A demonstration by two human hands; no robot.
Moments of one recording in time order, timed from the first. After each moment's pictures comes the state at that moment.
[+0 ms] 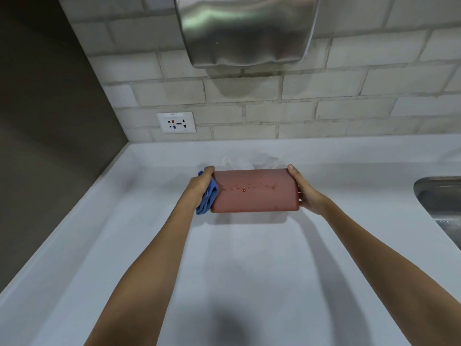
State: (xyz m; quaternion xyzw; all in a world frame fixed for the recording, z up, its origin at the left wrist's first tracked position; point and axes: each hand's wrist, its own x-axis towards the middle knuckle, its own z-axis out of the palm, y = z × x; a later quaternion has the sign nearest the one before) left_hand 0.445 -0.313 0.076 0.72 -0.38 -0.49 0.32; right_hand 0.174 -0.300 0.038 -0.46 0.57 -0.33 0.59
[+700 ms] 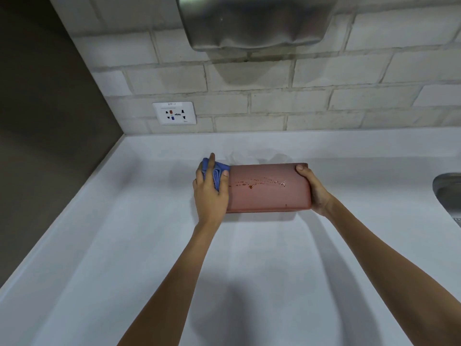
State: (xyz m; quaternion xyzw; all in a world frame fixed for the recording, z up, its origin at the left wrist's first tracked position) left_hand 0.418 -0.289 0.034 0.63 -0.58 -0.16 0.50; right_hand 0.173 -0.327 0.008 -0.42 0.50 -0.40 0.65
